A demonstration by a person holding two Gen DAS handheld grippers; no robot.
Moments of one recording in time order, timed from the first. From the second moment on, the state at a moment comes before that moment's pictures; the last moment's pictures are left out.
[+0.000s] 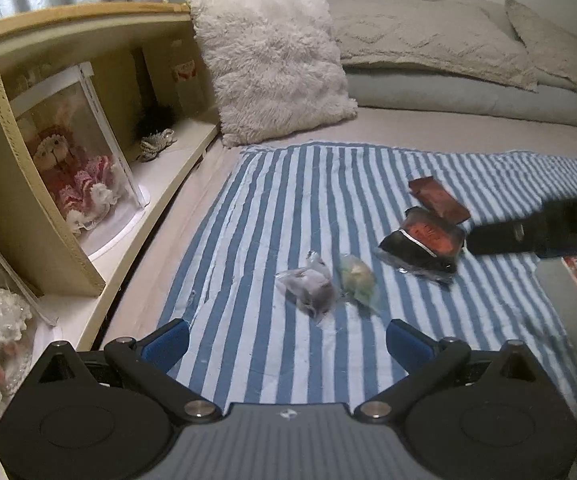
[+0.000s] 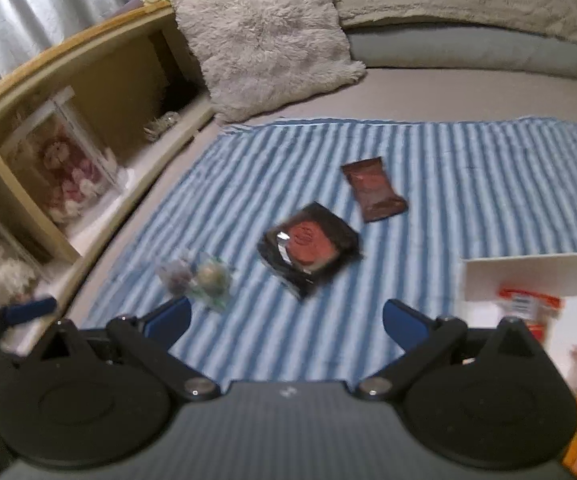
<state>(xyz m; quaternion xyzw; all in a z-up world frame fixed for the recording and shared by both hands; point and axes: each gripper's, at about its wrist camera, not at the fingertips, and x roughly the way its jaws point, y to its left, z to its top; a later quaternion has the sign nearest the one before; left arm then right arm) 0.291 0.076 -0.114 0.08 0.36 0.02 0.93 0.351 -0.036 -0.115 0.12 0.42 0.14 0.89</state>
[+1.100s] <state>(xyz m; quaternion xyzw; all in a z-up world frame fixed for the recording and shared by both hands) 0.337 0.102 -0.160 -0.13 0.36 0.06 0.92 0.439 -0.019 -0.213 0.35 0.50 0.22 0.76</state>
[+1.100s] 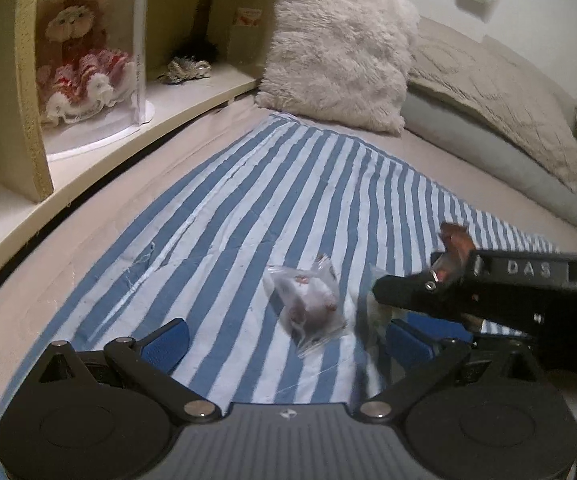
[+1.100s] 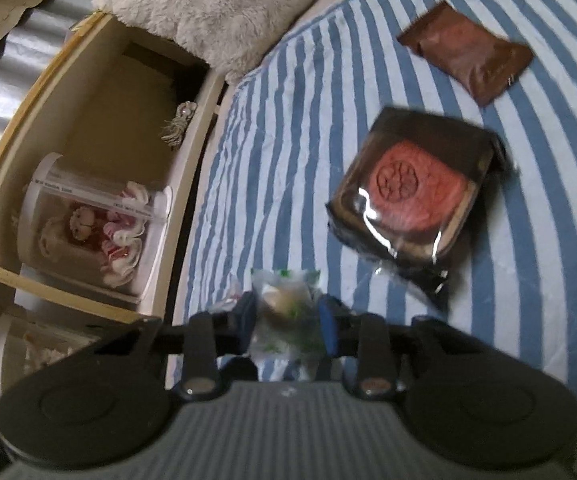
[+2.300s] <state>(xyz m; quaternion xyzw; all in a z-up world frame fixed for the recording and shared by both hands) 0.346 0.078 -0.133 -0.17 0.37 0.11 0.91 0.433 -0.057 -0.173 0.28 0.47 0.20 0.81</state>
